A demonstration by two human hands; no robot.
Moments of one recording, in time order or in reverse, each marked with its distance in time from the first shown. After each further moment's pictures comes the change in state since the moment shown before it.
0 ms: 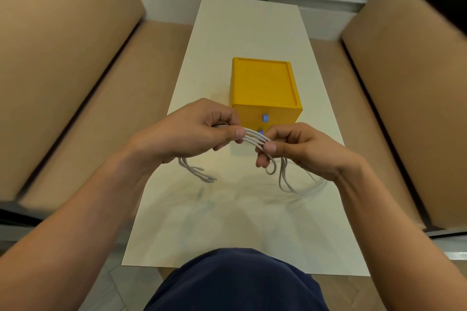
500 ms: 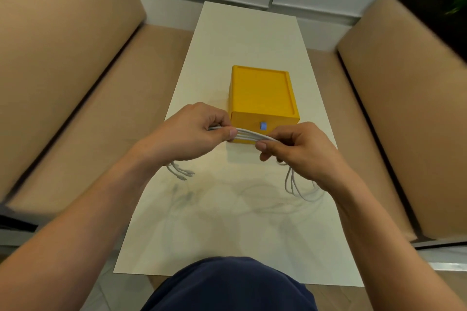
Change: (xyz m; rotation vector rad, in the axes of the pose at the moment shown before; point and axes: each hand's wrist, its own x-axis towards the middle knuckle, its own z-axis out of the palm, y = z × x) left_hand 0.007 -0.009 -0.003 0.155 0.152 -0.054; right_hand 0.000 -0.022 0.016 -0.520 0.409 0.051
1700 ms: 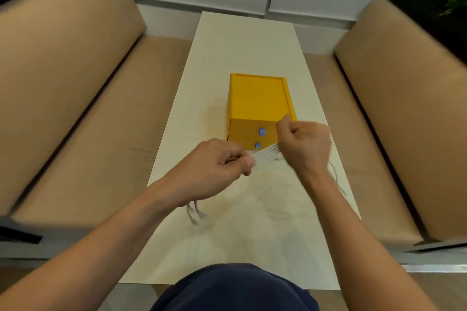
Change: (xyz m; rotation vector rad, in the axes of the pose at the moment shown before) left_hand -0.026 0.024 0.040 -0.153 -0.070 -0.050; right_hand 0.038 0.026 0.030 -0.235 0.795 -0.099
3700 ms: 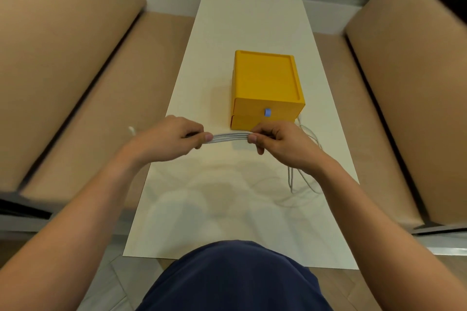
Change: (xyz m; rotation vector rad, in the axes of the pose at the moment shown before) left_hand 0.017 -0.086 -0.049 0.365 -0.046 -0.094; right_hand -0.013 0.005 -0.003 0.227 -0.927 0.047
